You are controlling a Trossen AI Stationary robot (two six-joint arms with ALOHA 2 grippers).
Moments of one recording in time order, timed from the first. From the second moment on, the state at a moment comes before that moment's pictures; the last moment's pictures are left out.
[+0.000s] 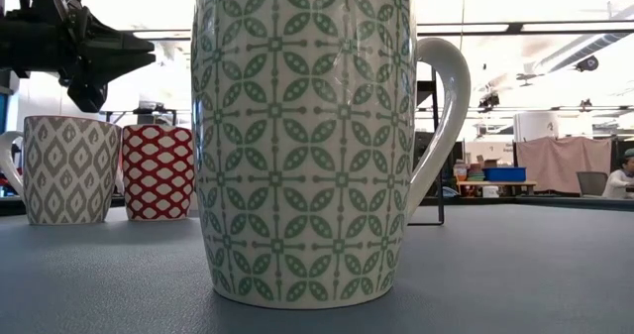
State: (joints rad) left arm -0.40 0.01 0.02 0.15 -0.77 -0.30; right arm 0.69 1.82 1.50 -1.20 -0.24 1.37
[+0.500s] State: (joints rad) left arm -0.40 0.01 0.02 0.15 -0.77 -0.30; right arm 0.57 1.60 1.58 -1.46 0.00 1.27
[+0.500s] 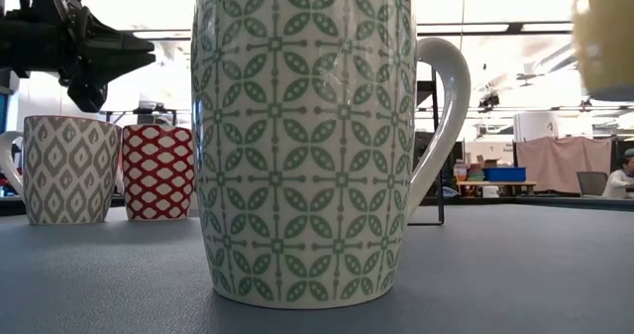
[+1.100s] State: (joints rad) left arm -0.40 0.01 0.02 0.15 -0.77 -0.30; right arm 0.26 1.50 1.67 -1.46 0.08 0.75
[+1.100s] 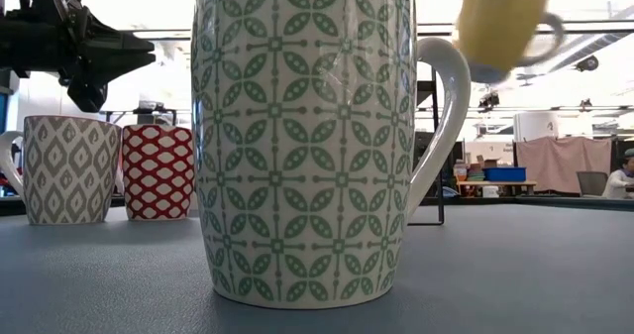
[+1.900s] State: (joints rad) left arm -0.40 0.01 0.02 0.15 -0.77 -0.30; right arm 0.01 1.78 1.96 -1.49 0.13 0.23
